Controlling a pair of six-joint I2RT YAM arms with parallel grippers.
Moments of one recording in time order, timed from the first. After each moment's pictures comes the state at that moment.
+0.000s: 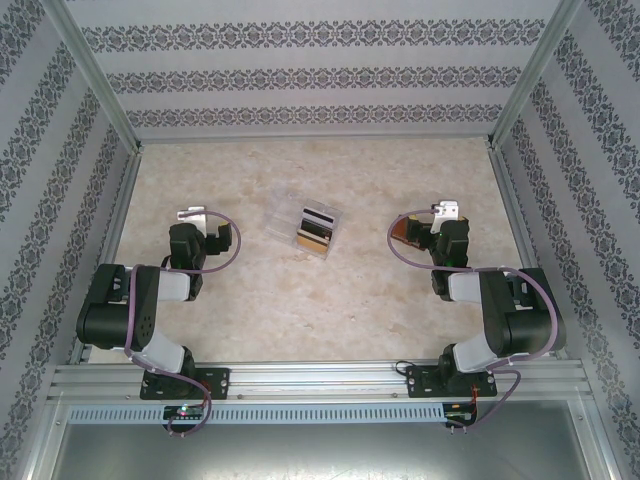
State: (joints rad) left arm 0.00 1.55 0.40 0.74 -0.09 -0.03; right arm 0.03 1.50 0.38 0.78 0.09 0.02
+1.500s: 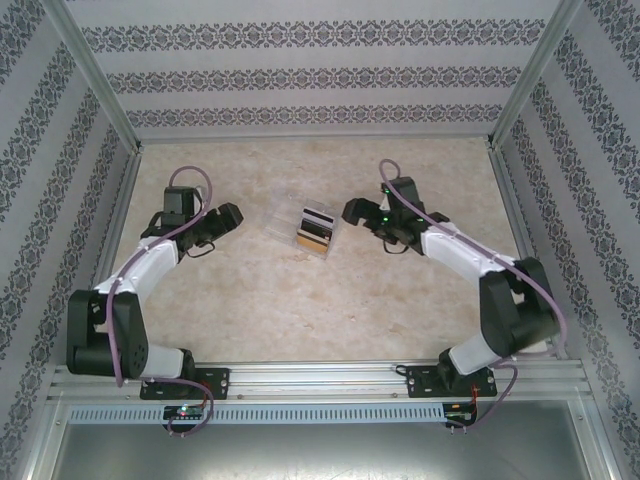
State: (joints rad) left arm -0.01 1.40 0.84 -0.26 0.35 -0.57; right arm 0.37 1.56 0.97 -0.21 -0.28 0.76
